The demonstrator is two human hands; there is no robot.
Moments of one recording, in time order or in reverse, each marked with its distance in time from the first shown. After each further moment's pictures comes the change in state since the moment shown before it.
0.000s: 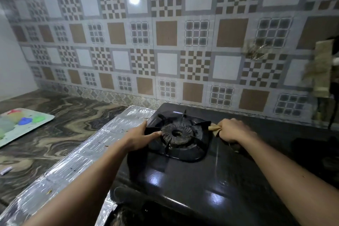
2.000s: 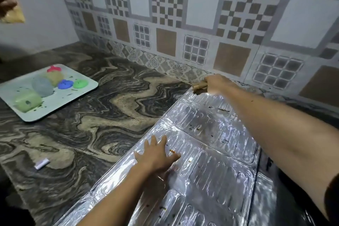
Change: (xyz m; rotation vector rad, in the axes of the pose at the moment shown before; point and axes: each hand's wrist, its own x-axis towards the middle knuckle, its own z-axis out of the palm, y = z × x) left_hand 0.141 -0.279 -0.008 0.105 -0.189 -0.333; right_hand 0.314 -0.388 0.104 -0.136 -0.004 -0.387
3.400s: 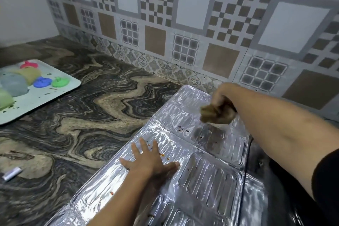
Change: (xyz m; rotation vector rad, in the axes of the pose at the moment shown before) left_hand 0.017 0.007 0.016 0.060 -0.105 -0.094; right_hand -0.005 0.043 0.005 0.072 -0.584 0.277
